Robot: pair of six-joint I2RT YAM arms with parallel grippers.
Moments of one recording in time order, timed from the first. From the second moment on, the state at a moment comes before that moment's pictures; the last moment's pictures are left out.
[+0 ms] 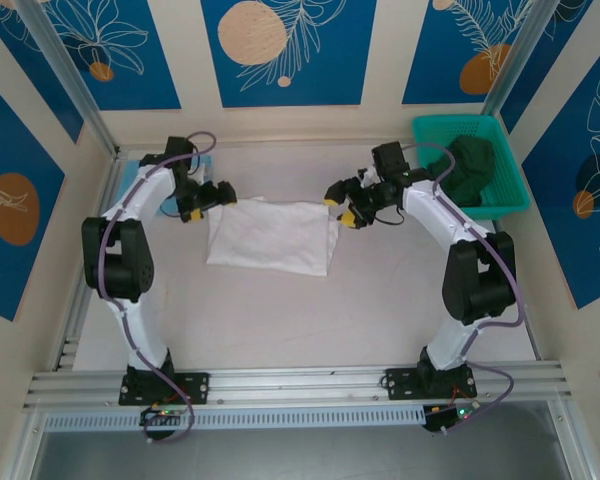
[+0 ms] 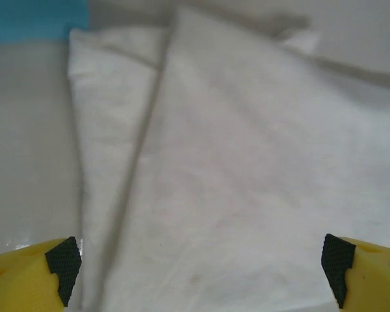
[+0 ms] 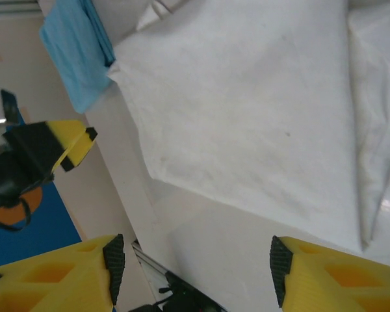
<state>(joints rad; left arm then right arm) -0.09 1.98 1.63 -0.95 0.34 -0.31 0.26 1.72 1.37 -0.70 -0.69 0.84</state>
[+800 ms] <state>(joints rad) -0.13 2.25 1.80 -1.01 0.18 -0.21 0.26 1.59 1.19 -0.75 -0.68 0.83</state>
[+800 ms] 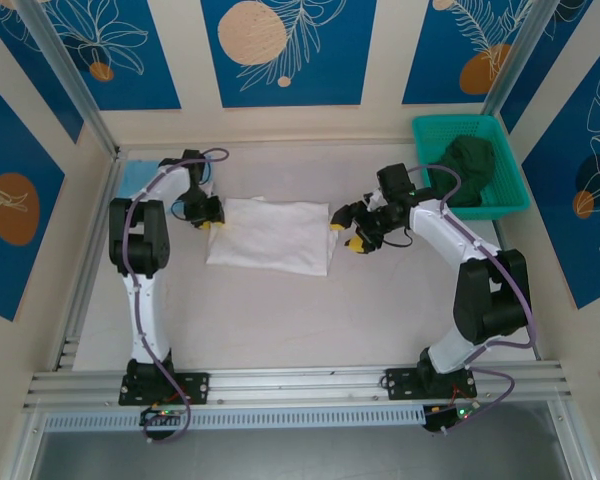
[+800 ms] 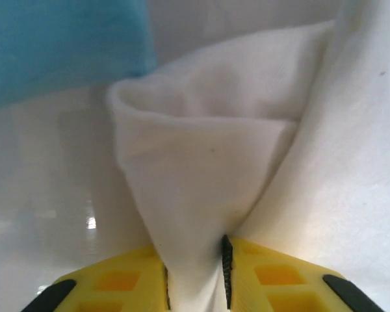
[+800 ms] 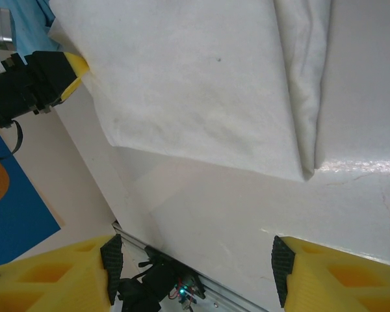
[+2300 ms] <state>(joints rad) -0.09 2.36 2.58 -1.21 -0.27 -0.09 0.23 1.43 1.17 -1.05 -0.65 0.76</state>
